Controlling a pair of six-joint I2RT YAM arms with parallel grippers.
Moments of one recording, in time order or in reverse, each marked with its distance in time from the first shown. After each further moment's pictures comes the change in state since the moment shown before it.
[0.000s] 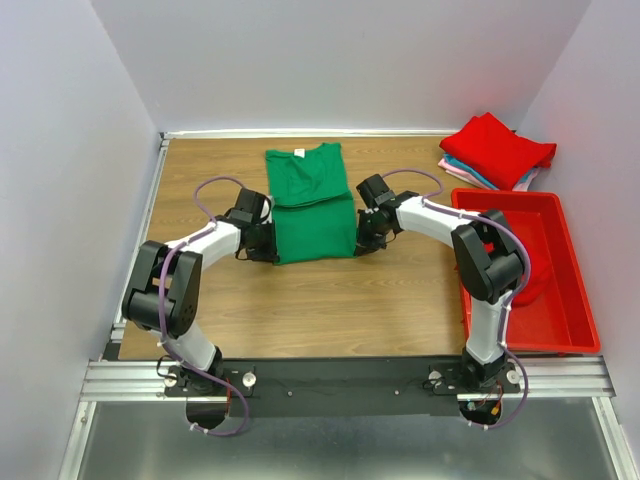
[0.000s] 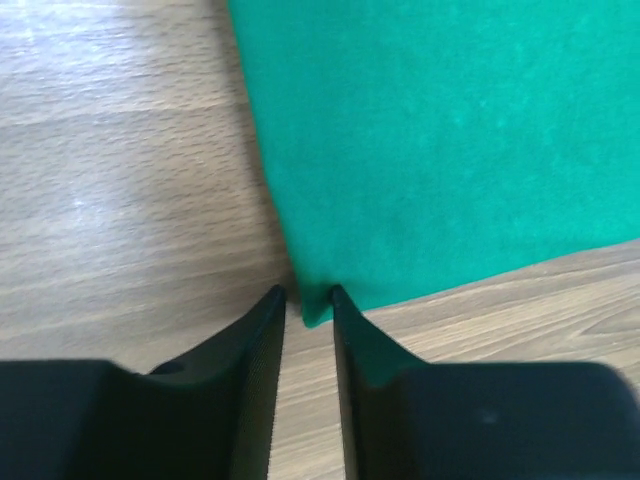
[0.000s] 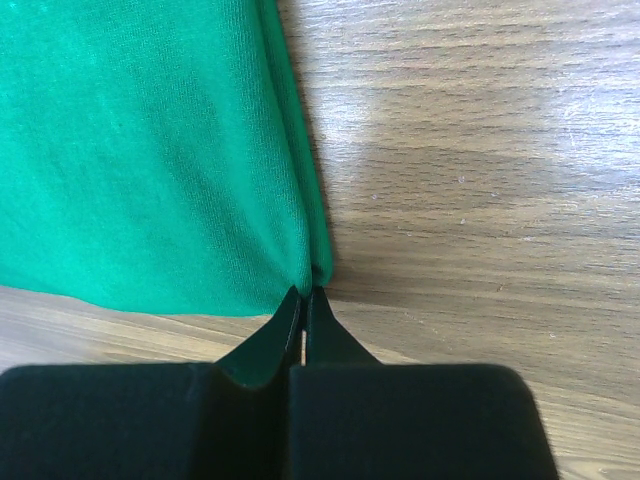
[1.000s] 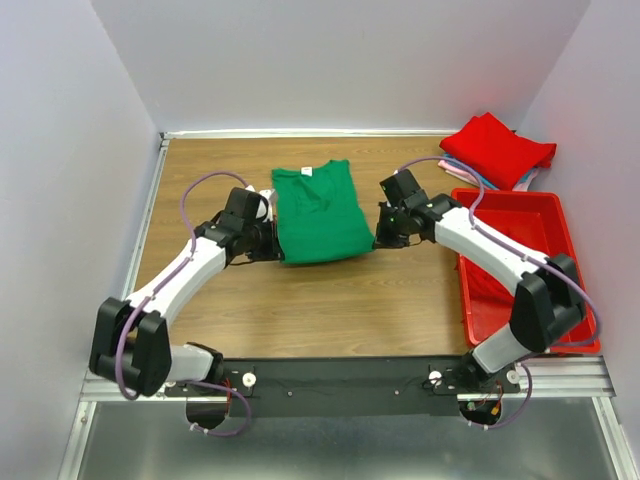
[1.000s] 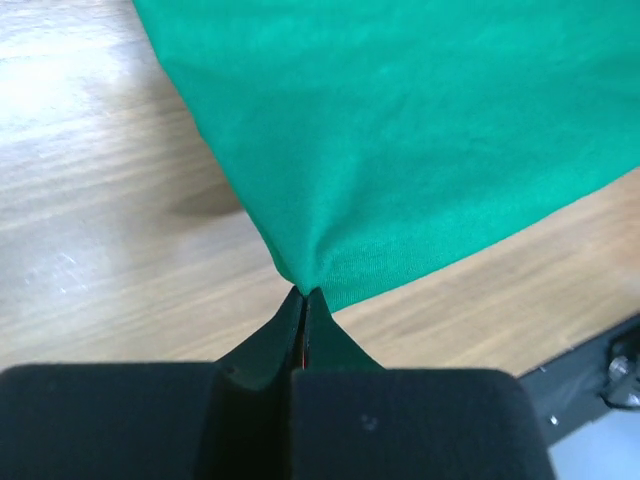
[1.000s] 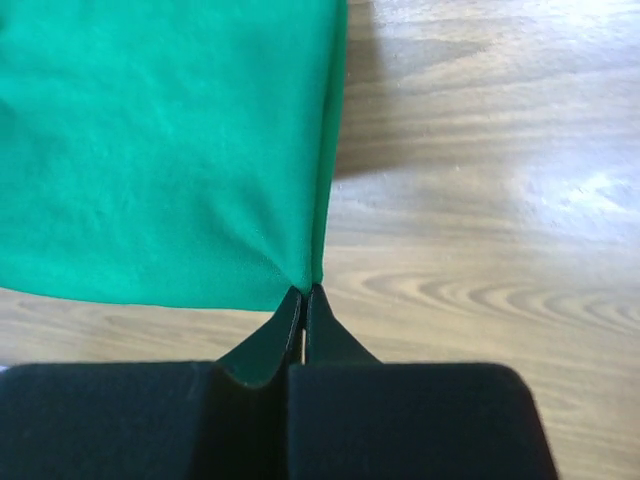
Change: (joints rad) left arm -0.073 -0.305 -0.010 -0.133 0.088 -0.032; right arm 0.007 -0.378 -0.111 -0.116 0.111 -0.024
